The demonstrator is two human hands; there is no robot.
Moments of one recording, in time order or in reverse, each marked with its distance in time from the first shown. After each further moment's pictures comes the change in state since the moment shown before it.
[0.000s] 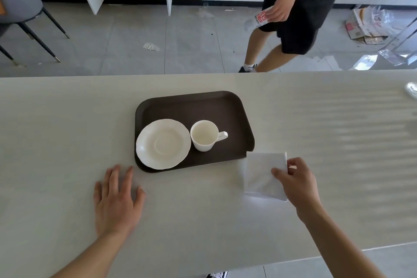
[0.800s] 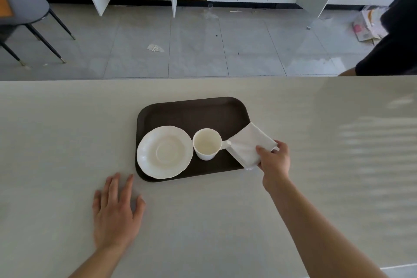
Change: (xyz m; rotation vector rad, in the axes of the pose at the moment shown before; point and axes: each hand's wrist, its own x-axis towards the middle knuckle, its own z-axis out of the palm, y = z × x) left_hand 0.000 0.000 -0.002 0.008 0.001 0.006; right_hand 0.062 -0.044 0.078 0.487 0.090 0.198
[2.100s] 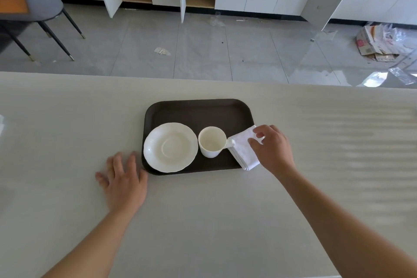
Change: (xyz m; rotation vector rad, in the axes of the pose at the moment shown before) left_hand 0.043 0.016 0.004 -0.096 0.050 -0.174; right_hand -0.021 -0.045 0.000 -0.886 -0.209 -0.733
